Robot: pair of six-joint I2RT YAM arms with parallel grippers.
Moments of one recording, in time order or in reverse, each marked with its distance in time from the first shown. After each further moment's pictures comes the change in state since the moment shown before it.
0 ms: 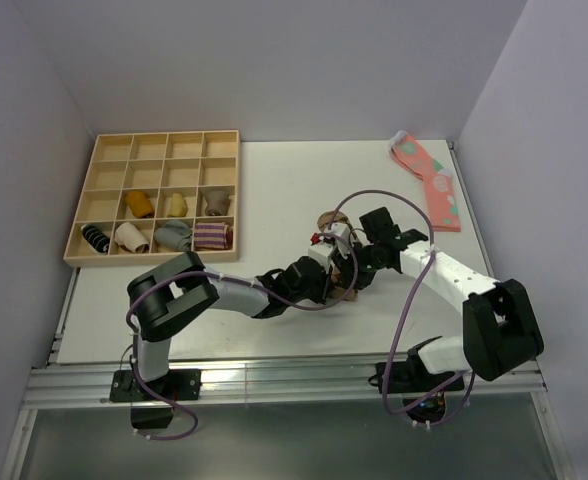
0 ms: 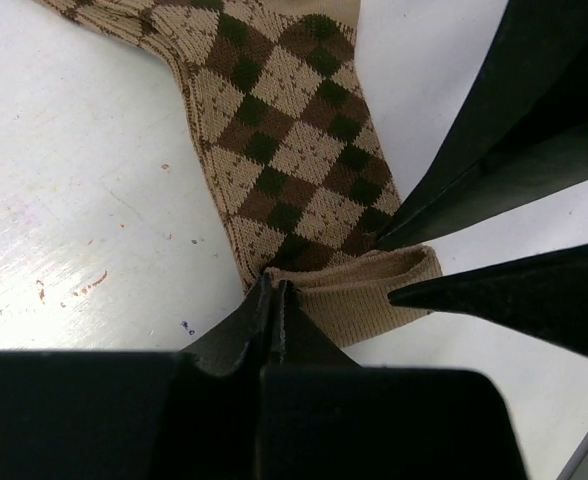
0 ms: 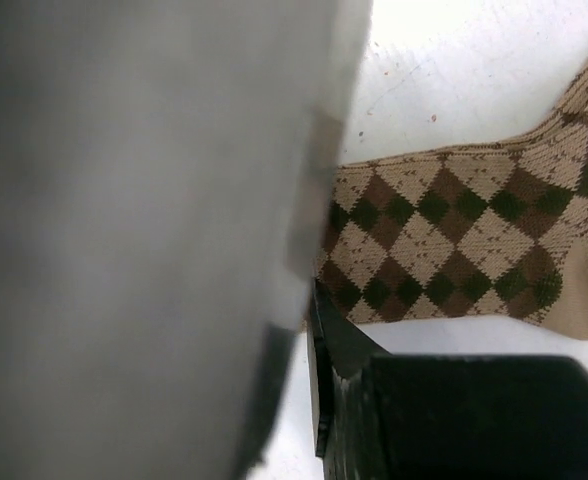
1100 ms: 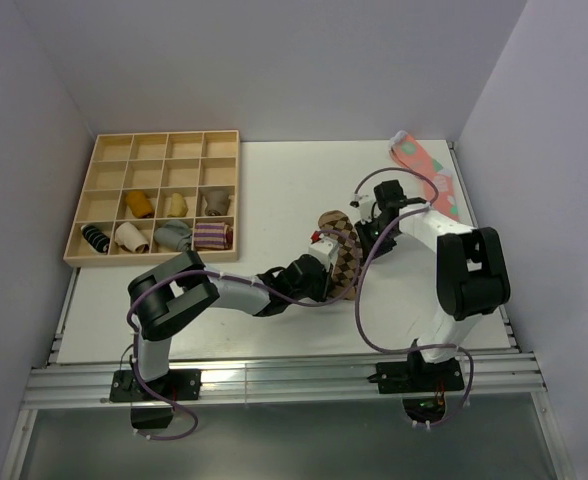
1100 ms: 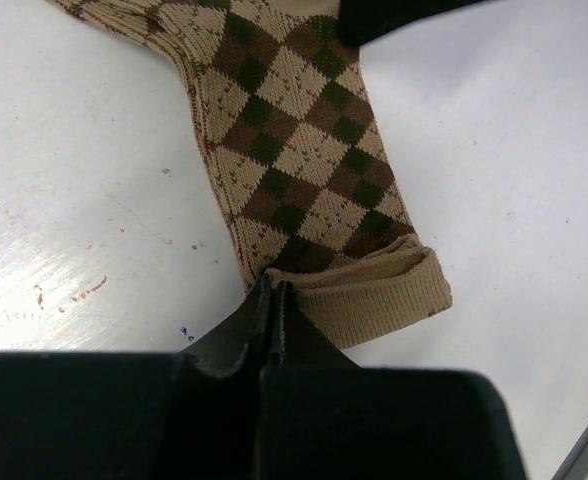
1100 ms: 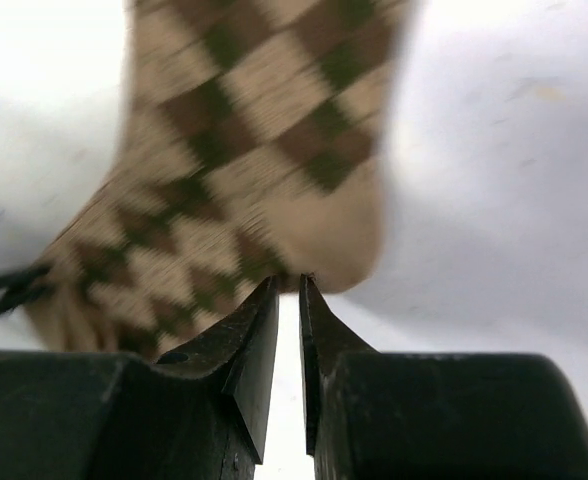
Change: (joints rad) left arm 0.007 0.006 0.018 -0.024 0.007 -0.020; right arm -0.223 0.317 0.228 -0.024 0.184 0.241
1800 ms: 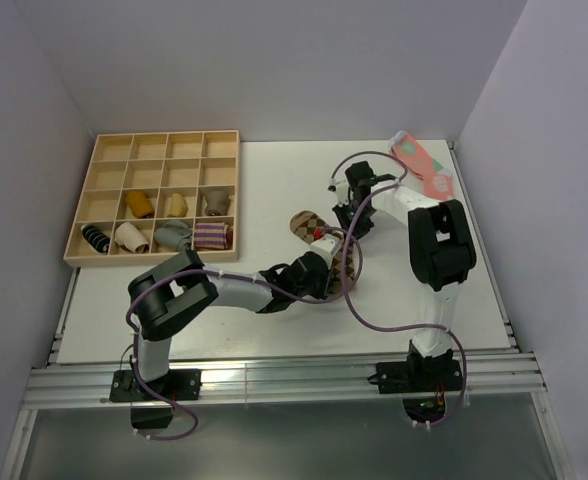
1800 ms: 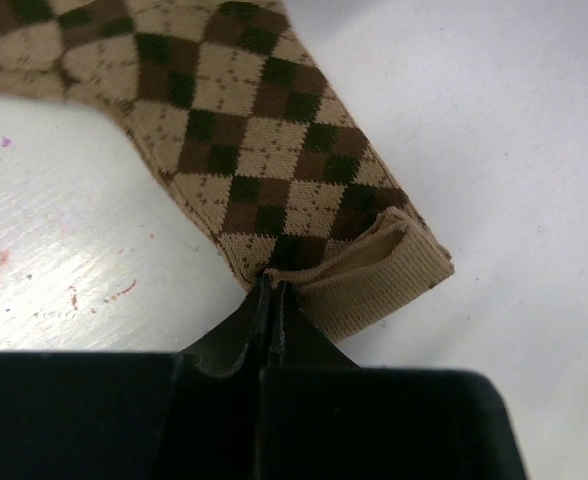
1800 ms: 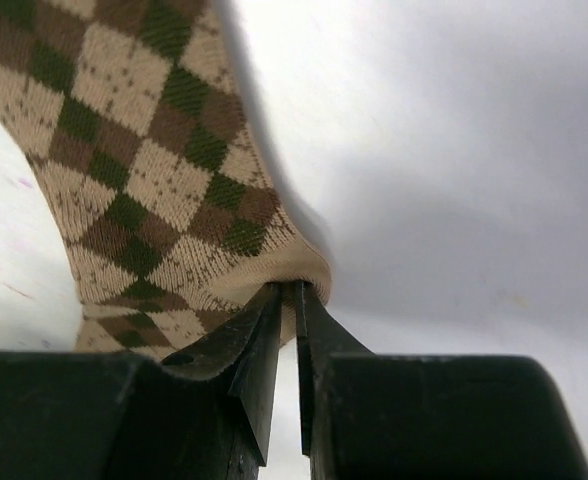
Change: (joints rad) left arm 0.000 0.000 0.045 -0.085 -0.048 0.016; right arm 0.092 0.306 0.343 -0.087 0.111 0.111
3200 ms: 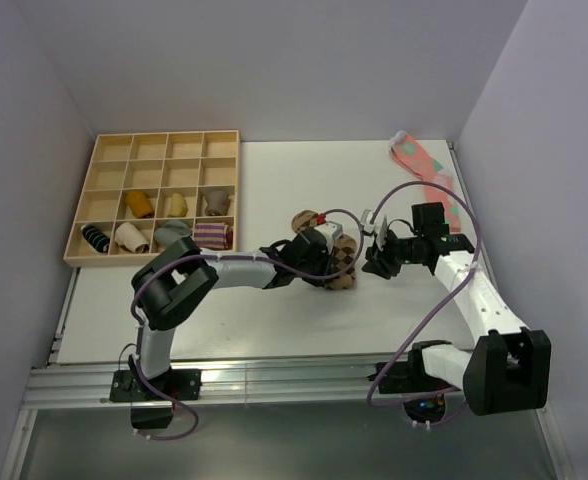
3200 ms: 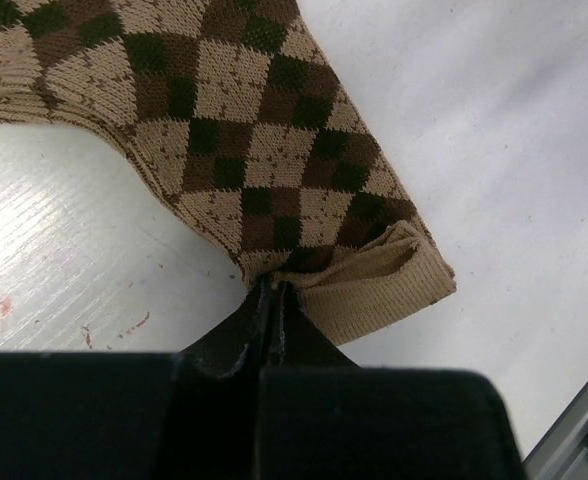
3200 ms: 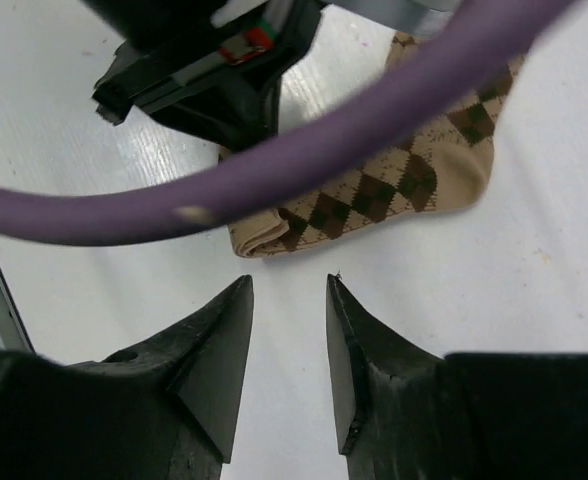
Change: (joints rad) left arm 0.109 0.050 0.177 -0.258 0.245 0.008; right arm -0.198 -0.827 -0.569 0.035 -0.577 -0.706
